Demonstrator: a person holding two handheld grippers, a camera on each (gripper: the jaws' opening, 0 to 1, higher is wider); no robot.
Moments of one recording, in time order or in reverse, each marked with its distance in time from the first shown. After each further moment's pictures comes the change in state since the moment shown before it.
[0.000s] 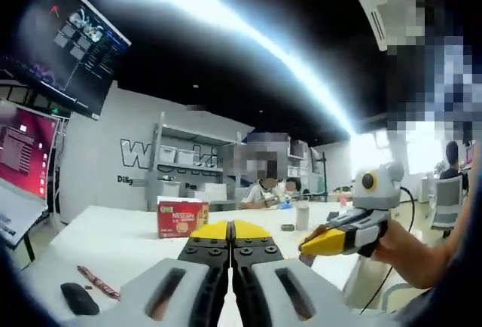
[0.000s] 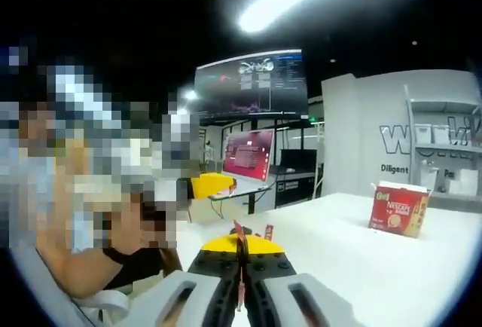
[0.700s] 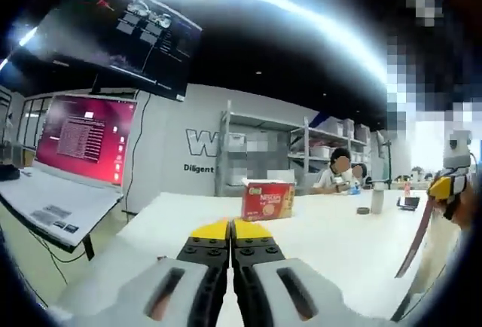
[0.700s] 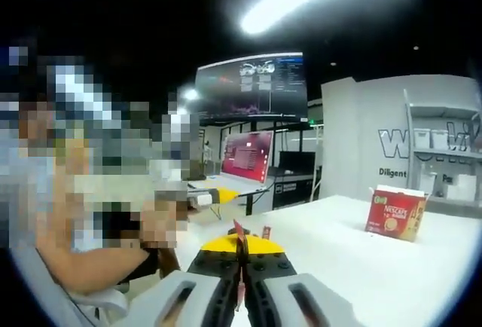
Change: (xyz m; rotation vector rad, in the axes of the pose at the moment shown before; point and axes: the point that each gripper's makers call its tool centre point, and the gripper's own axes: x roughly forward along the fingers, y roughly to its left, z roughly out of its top) left arm -0.003 0.165 -0.054 0.003 0.086 0.356; right arm -0.004 -0.001 0.003 -0.023 -0.007 -0.011
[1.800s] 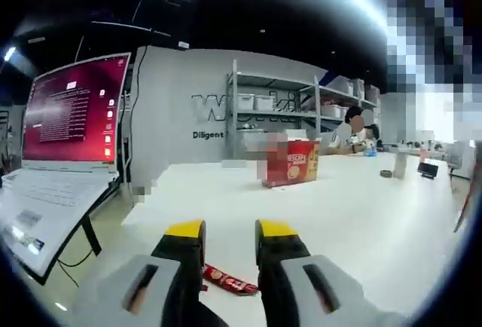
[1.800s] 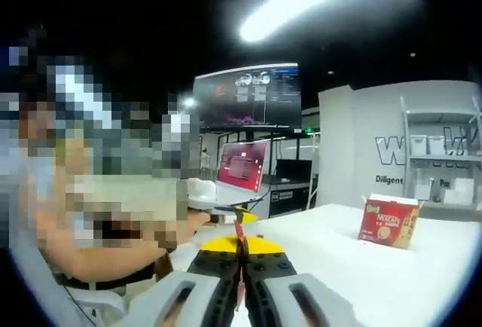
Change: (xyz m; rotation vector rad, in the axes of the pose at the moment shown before) left arm 0.047 0.004 -0.043 0.065 0.188 -0.030; right arm -0.016 -0.018 0.016 -0.004 -0.045 -0.011
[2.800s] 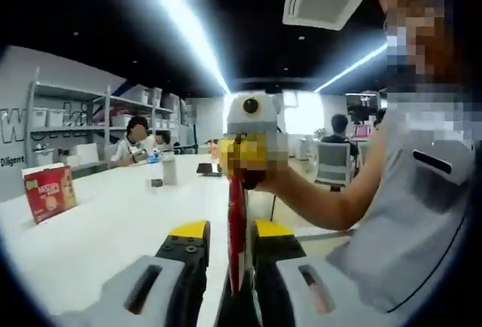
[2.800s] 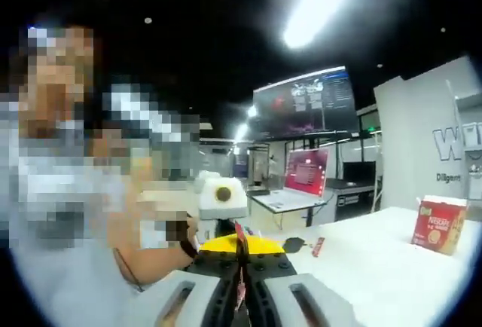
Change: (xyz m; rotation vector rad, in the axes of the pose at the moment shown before) left arm -0.158 -0.329 0.017 0.113 0.004 -1.191; right arm -0.066 0.046 0.012 0.039 -0.036 0.445
